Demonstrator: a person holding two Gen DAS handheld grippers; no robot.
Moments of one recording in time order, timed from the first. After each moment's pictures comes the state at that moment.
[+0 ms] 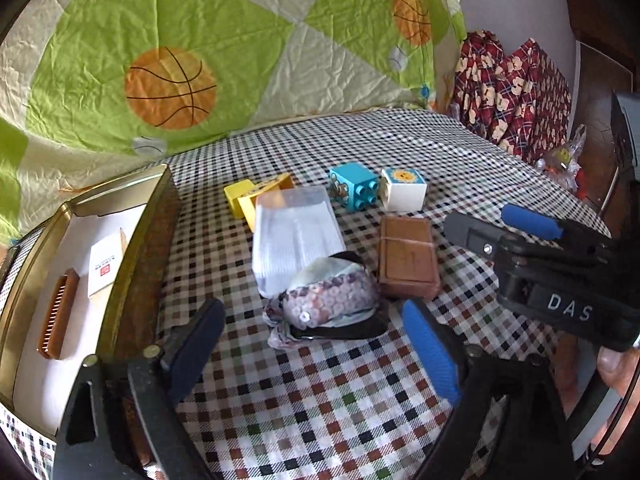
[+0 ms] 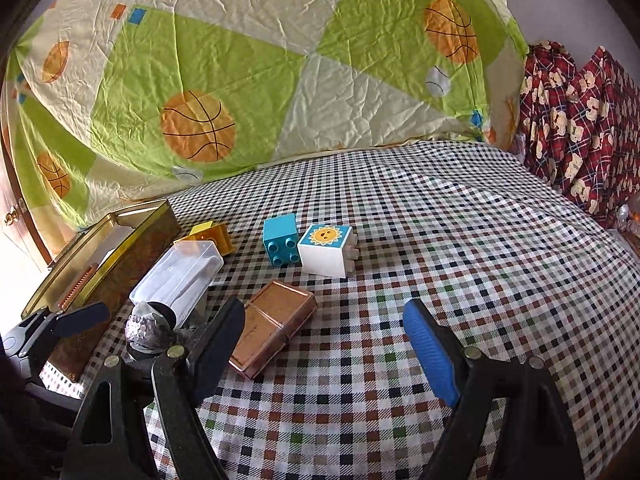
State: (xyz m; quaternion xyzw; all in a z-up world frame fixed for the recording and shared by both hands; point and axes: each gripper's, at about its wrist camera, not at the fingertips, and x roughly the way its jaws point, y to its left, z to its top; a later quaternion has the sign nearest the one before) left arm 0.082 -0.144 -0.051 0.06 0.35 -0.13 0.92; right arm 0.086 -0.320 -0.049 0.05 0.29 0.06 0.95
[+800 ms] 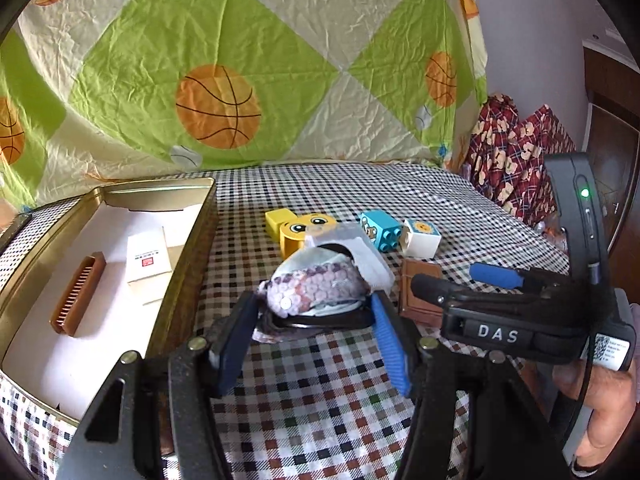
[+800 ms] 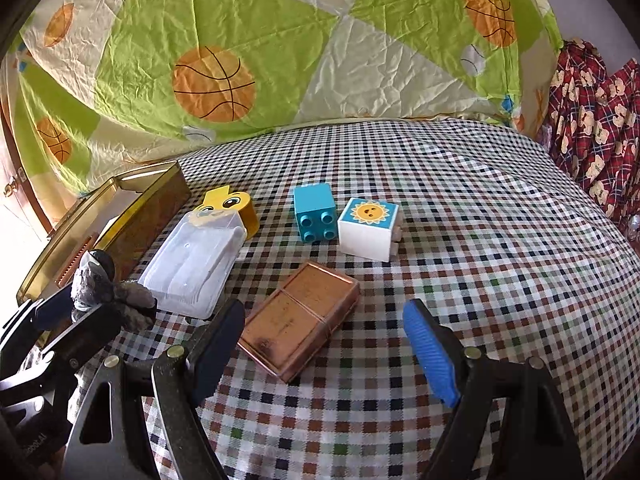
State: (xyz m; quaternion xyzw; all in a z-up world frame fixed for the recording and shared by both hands) left arm 0.065 -0.099 -0.036 -0.02 0.28 -0.11 0.95; right arm 0.112 -0.282 -0.059 0.00 0.36 0.07 0.93
